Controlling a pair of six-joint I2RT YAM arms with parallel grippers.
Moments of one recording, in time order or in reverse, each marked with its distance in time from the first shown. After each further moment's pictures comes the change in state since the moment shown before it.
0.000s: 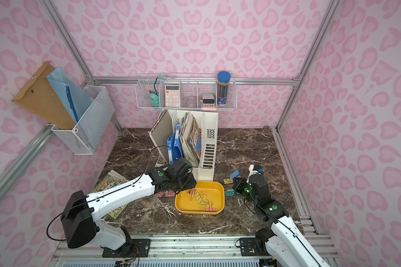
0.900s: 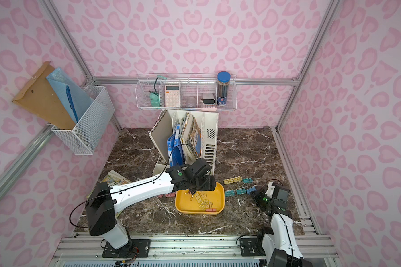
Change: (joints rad) left arm -0.106 0.169 0.182 0.015 -0.001 0.071; right arm -0.647 0.214 -0.226 0.108 -0.507 -0.175
